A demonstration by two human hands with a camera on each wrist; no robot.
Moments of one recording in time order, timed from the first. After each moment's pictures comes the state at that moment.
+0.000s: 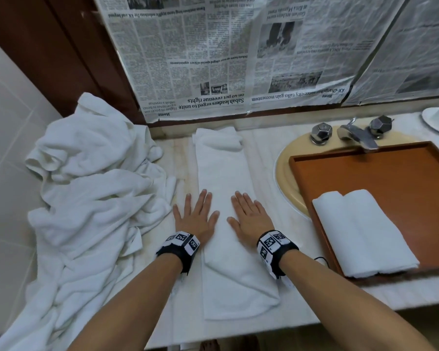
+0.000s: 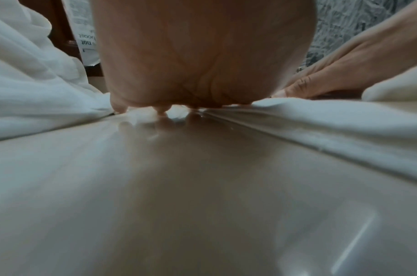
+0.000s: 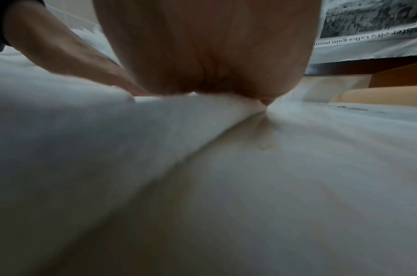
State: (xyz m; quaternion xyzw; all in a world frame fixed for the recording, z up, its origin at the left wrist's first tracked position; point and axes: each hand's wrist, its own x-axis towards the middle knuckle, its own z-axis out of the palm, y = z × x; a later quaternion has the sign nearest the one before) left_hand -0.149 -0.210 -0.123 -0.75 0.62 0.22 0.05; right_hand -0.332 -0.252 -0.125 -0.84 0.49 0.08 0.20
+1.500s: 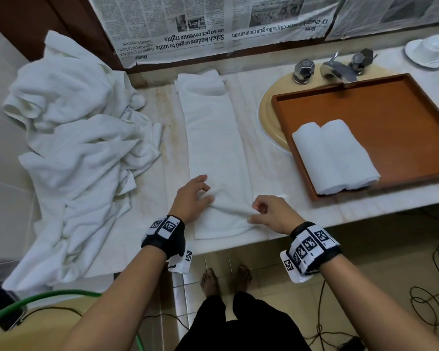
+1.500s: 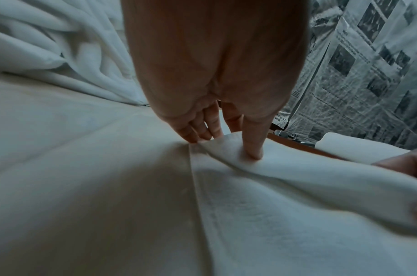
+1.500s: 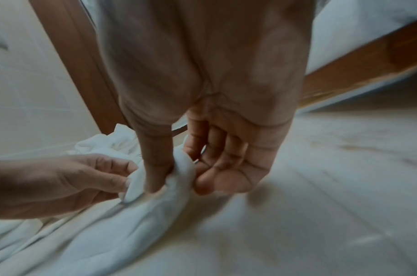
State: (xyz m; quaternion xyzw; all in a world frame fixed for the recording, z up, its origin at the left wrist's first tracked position) left_hand -0.172 -0.103 -0.108 -0.68 0.60 0.37 -0.23; right_hand -0.435 -0.115 -0.080 -0.68 0.56 -0.04 0.47
